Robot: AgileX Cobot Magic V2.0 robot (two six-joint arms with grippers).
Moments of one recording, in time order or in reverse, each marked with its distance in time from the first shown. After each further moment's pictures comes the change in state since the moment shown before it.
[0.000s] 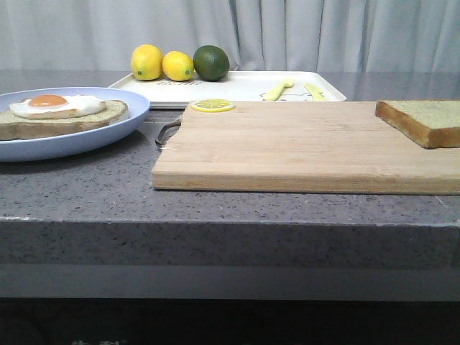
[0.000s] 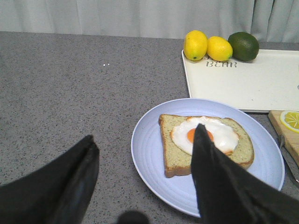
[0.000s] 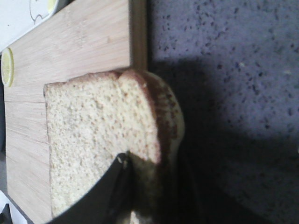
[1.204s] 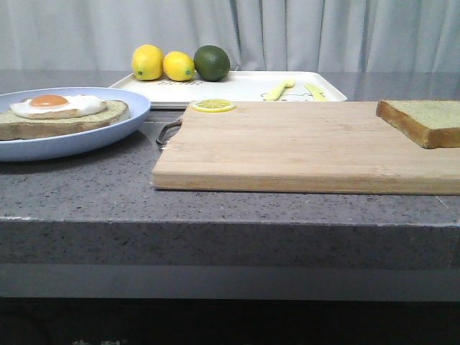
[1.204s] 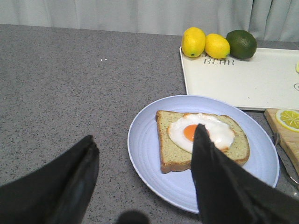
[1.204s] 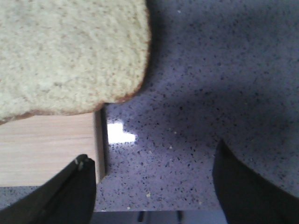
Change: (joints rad) left arm 0.000 0.000 0.000 -0.022 0.014 0.000; right arm 0.239 -0.462 0.016 -0.761 -0.050 0.585
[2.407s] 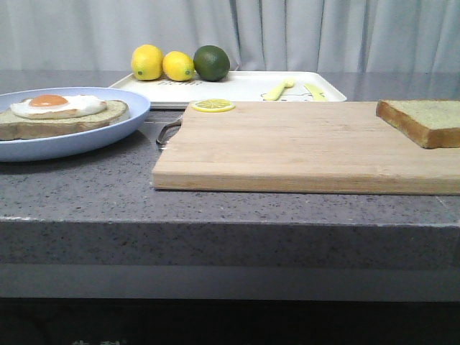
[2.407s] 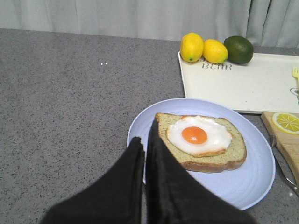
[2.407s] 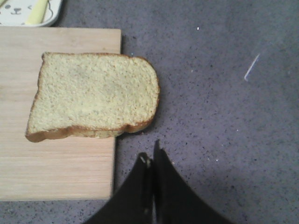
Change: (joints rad) left arm 0.000 -0.029 0.000 -0.004 0.016 -0.004; right arm 0.290 -0.574 0.433 -0.312 -0.469 0.280
